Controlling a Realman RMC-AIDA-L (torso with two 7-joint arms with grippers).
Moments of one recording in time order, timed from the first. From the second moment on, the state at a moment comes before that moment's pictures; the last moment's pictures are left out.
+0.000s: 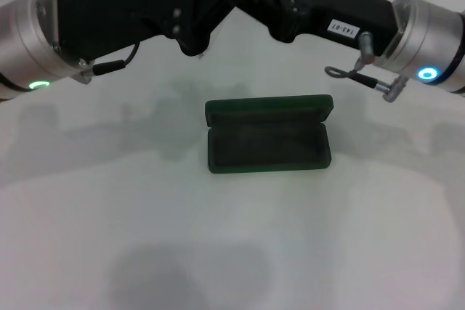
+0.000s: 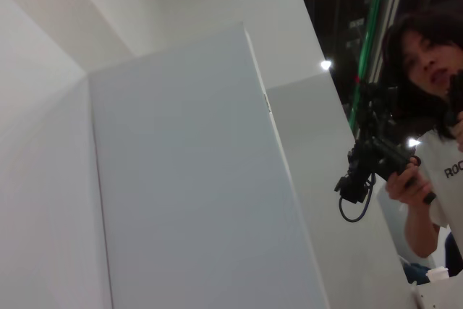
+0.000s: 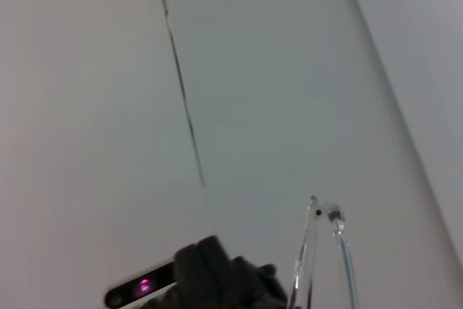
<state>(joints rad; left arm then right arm) -0.55 -2.07 1.14 0.69 1.08 1.82 -1.02 0.72 2.02 -1.72 -0.51 -0.57 -1.46 1.17</state>
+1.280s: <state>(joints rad) -0.25 -1.98 0.69 0.76 1.31 1.82 -1.20 0.59 2.01 -1.42 -1.53 -1.96 -1.56 2.23</state>
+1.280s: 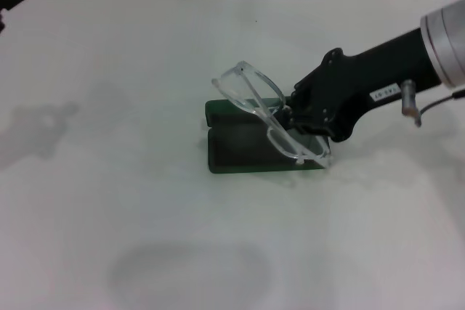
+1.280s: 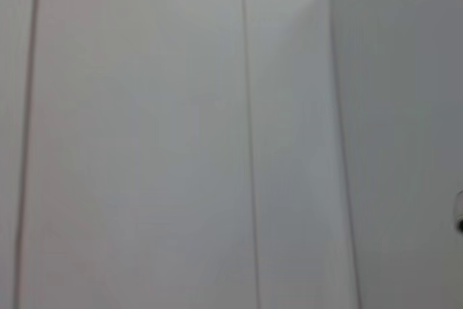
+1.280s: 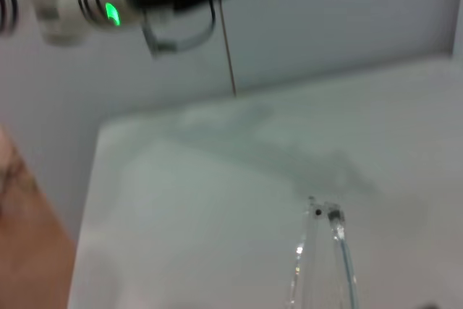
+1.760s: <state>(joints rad) -0.24 -1.96 0.66 0.76 1.39 1.78 -1.31 0.82 2.02 -1.68 -1.56 -2.44 -1.68 2.48</state>
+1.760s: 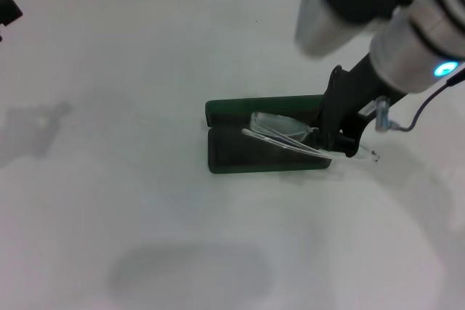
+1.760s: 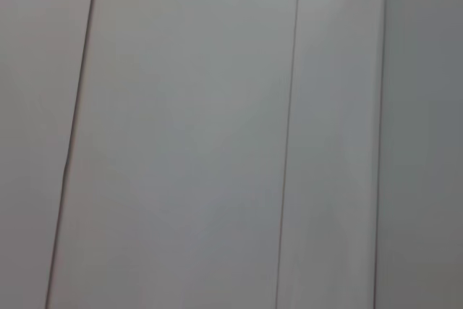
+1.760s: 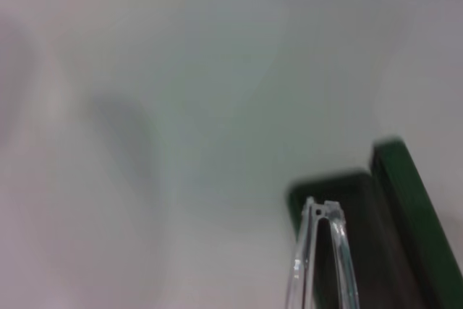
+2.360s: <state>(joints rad) -0.23 -1.97 0.66 0.76 1.40 1.78 -1.29 0.80 2.03 -1.86 -1.49 -2.54 -1.47 2.38</state>
